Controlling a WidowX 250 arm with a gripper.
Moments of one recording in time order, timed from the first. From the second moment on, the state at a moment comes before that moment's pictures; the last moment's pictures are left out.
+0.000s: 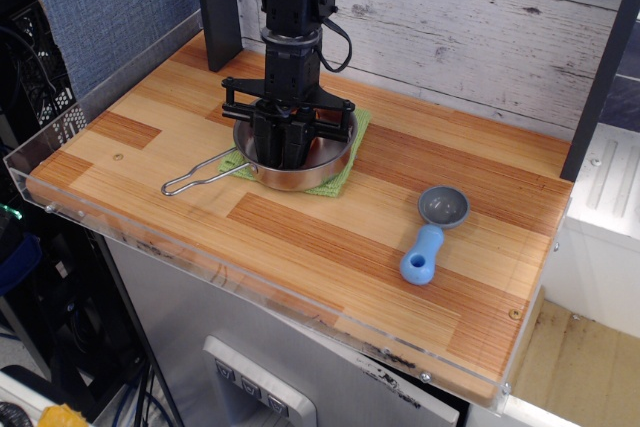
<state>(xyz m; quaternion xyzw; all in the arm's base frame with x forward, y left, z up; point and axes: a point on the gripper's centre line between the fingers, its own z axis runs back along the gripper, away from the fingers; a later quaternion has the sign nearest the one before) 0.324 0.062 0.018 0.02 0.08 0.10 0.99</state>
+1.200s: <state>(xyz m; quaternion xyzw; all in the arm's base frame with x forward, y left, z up) 0.356 0.069 0.012 0.01 0.09 0.11 0.99</state>
